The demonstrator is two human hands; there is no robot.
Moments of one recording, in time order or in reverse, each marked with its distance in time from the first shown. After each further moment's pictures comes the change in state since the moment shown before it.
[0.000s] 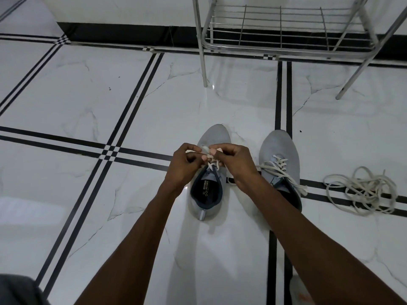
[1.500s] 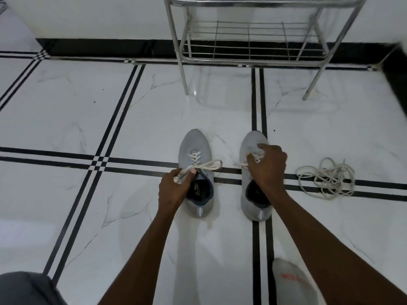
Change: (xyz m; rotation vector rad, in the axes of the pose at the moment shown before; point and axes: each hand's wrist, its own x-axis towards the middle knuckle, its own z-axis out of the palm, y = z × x) left_hand -0.054 -0.006 0.018 0.332 0.222 -0.123; right_hand -0.049 -0.009 -0.096 -0.834 0.618 -0.109
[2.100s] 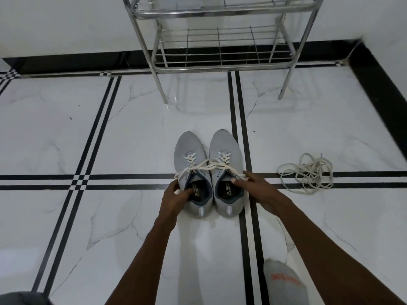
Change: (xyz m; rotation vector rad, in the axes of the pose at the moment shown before) left_hand -0.005 0.010 0.035 -0.245 -0.277 -0.200; right_hand -0.015 0.049 -0.023 0.547 -0.651 0.470
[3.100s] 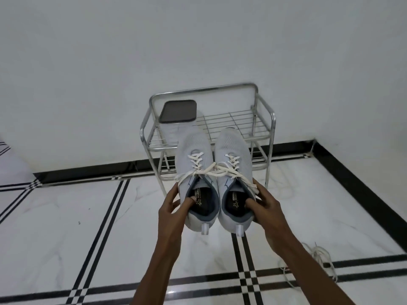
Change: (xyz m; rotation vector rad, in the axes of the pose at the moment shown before) left_hand -0.031 0.229 0.004 -0.291 -0.093 0.630; right_hand -0.062 -0.181 -0.045 0.305 0.233 -0.686
